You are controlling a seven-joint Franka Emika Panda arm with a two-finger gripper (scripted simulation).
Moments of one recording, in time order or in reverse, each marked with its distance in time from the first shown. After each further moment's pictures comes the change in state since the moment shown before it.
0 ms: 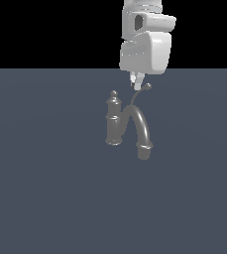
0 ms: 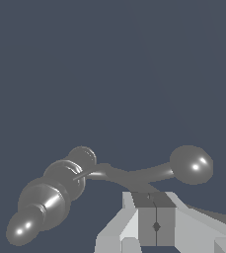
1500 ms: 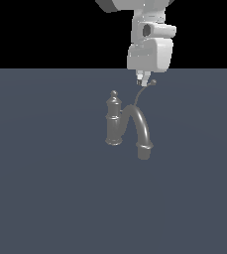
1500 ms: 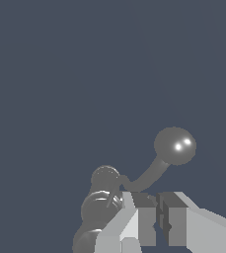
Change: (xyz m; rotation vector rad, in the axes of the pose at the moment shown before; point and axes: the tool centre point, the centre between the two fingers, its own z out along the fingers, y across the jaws) arm 0.048 -0.057 0.000 0.002 -0.008 -0.008
